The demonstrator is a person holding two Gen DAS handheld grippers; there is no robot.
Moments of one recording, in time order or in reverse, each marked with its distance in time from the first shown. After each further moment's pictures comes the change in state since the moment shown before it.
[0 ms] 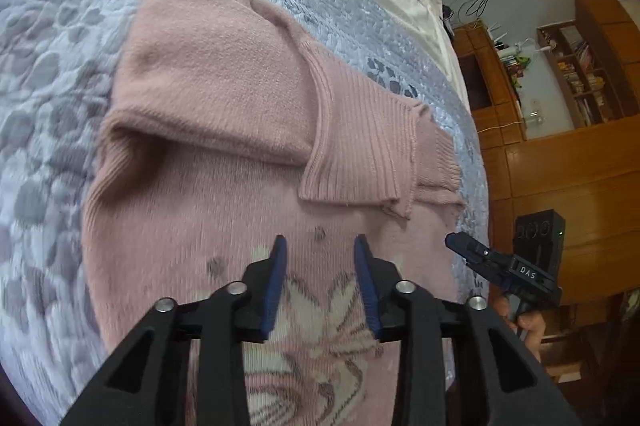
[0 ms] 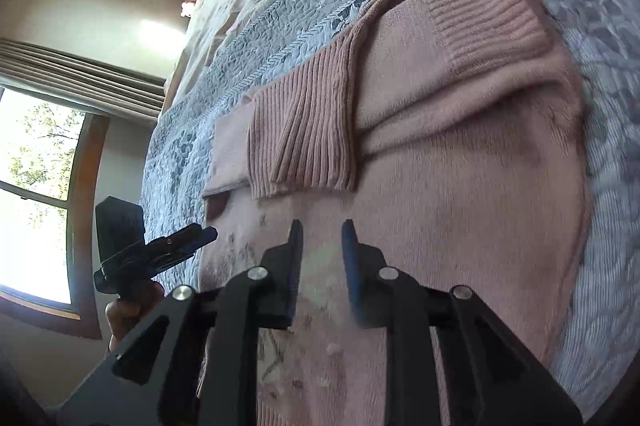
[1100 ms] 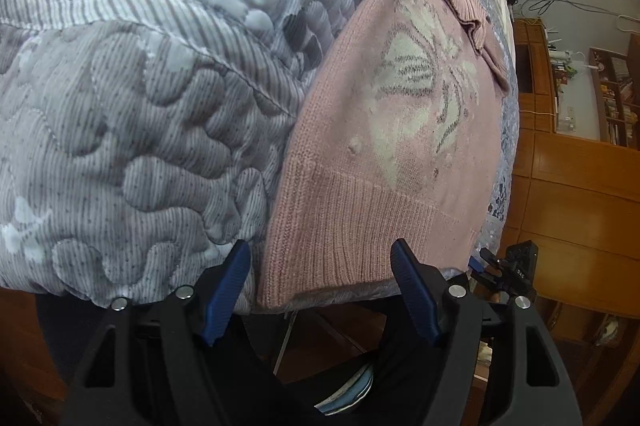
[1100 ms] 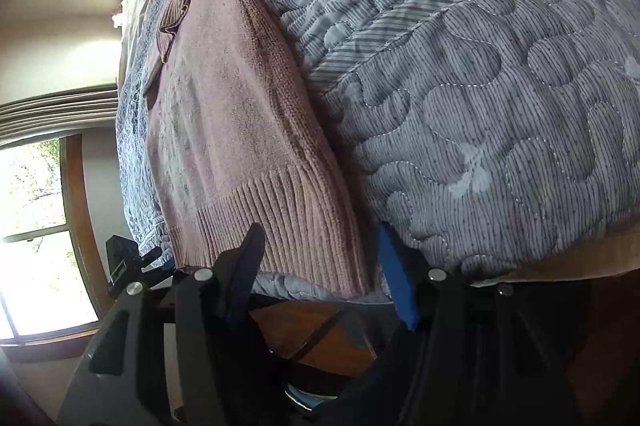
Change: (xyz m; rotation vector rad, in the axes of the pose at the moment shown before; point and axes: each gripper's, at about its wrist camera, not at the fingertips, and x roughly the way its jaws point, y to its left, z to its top) left arm -0.079 0.087 -0.220 -0.243 0.227 0.089; right arm -0.104 -0.094 -0.233 0.330 0.151 -0.071
